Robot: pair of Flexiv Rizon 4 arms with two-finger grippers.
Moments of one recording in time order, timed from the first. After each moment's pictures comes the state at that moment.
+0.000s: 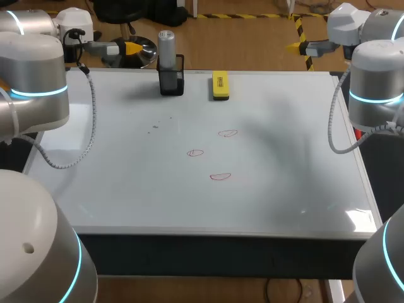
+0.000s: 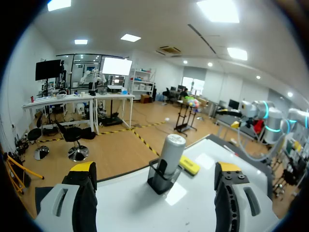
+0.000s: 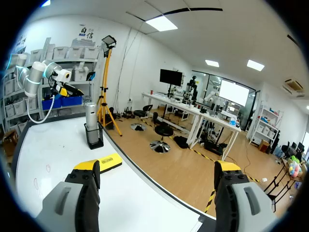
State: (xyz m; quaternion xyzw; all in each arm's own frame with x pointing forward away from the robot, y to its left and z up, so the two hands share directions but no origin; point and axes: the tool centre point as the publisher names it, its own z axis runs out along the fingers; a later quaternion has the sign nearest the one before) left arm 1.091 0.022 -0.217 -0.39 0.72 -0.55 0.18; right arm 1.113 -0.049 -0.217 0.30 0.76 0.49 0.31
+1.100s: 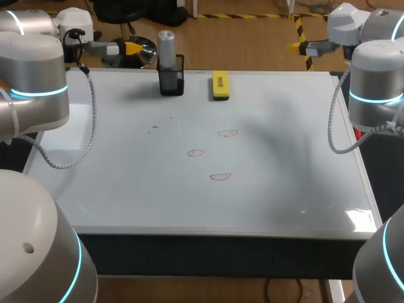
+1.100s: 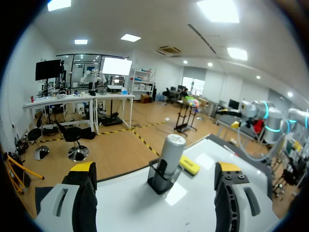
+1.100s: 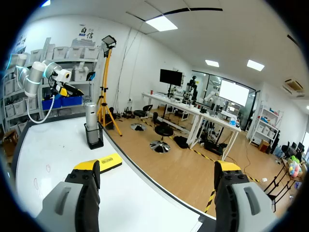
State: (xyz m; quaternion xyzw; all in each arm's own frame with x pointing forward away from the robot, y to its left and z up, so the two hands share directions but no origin) left arm 1.091 0.022 -0.217 -0.39 0.72 -0.55 0.18; right arm 1.113 -0.049 -0.217 0.30 0.76 0.49 0.31
